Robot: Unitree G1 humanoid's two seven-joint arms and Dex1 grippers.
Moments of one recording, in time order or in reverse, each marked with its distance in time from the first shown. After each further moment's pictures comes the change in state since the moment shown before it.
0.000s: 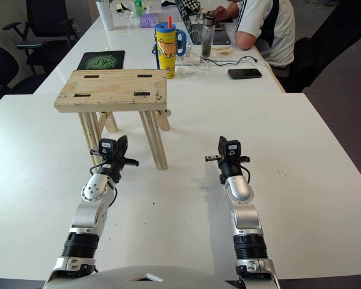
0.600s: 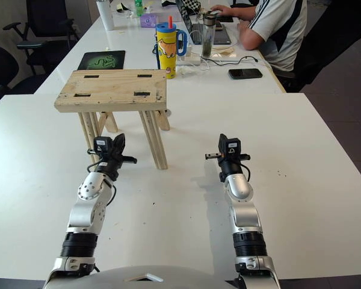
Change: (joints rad) left arm -0.006 -0.001 0.037 -0.032 -0.067 0.059 -0.014; right arm -0.029 -0.002 -0.003 0.027 -0.005 -0.017 -0.007
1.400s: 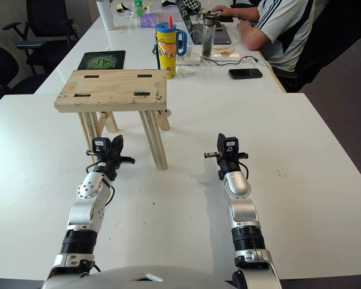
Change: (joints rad) left arm -0.036 -0.001 0.026 0.099 -0.004 -0.038 -0.009; right arm -0.057 -0.009 -0.003 0.106 0.001 -0.052 0.001
